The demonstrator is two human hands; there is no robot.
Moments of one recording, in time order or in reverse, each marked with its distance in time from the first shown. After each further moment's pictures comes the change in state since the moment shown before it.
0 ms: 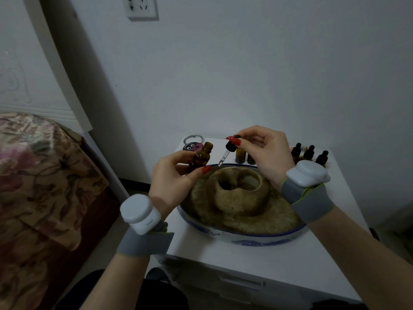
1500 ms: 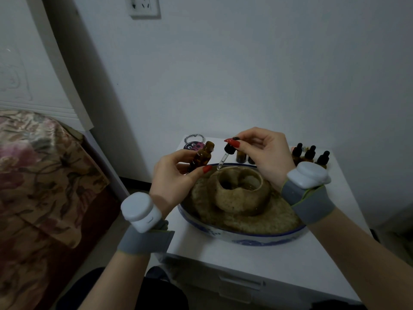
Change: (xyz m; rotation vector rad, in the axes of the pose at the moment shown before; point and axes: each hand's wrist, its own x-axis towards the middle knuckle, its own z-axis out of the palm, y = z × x) left_hand 0.000 0.000 -0.001 0.002 -0.010 0.016; right_hand 0.000 0.005 0.001 0.029 -0.053 -0.021
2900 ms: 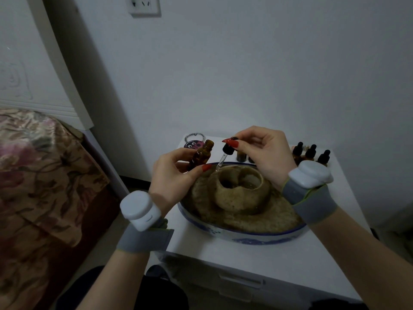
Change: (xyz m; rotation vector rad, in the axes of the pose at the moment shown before) left_hand 0.000 -0.001 -0.001 0.020 -0.001 -0.009; right_hand -0.004 -0.006 0.002 -0.043 -0.024 -0.005
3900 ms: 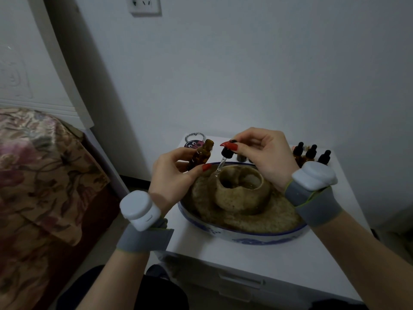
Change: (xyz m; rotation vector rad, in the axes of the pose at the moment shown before) left_hand 0.000 0.003 0.000 0.001 0.010 -0.010; right_hand -0.002 -0.003 -0.002 -0.052 -0.061 -0.002
